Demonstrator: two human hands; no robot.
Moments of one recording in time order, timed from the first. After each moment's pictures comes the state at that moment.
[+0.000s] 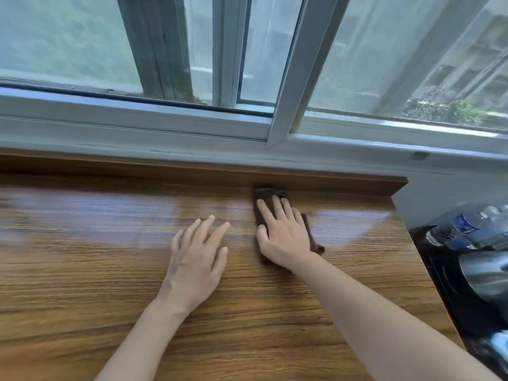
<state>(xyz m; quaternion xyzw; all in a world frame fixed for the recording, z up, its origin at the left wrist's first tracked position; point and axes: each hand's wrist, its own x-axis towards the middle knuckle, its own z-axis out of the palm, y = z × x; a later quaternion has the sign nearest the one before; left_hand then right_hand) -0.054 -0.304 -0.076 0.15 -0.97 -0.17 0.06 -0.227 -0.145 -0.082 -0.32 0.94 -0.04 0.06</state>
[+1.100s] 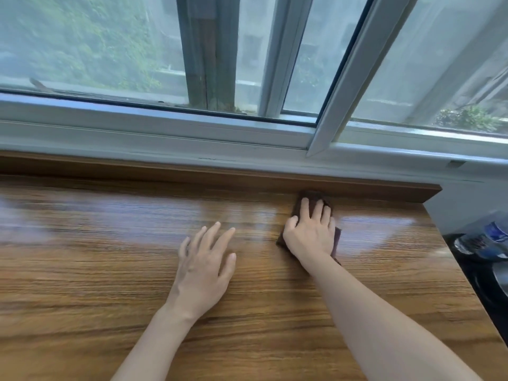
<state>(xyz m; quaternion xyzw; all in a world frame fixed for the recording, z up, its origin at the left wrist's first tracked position) -0.003 -0.371 -0.075 0.17 -0.96 -0.21 0.05 -0.205 -0.205 -0.082 -0.10 0.99 -0.07 0.04</state>
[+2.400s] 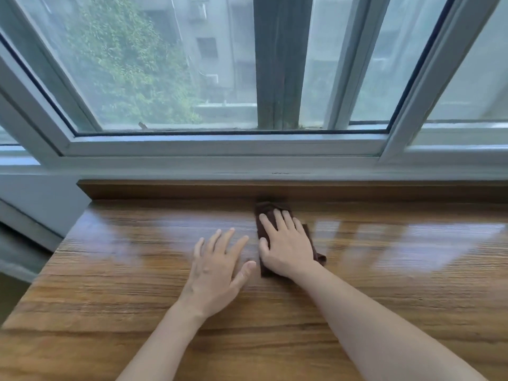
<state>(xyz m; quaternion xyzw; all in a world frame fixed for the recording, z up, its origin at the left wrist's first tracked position) 0.076 -0.502 -0.051 0.15 -0.99 -0.08 -0.01 -0.088 -0.376 -0.087 -0.39 0.92 -0.08 0.05</state>
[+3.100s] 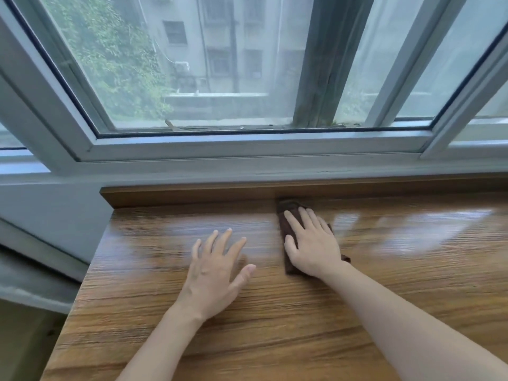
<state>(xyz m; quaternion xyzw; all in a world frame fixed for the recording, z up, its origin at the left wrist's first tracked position) 0.127 -0.646 -0.056 0.10 -0.99 -0.11 -0.02 -0.054 -0.448 -0.092 -0.29 0.95 -0.05 0.01</state>
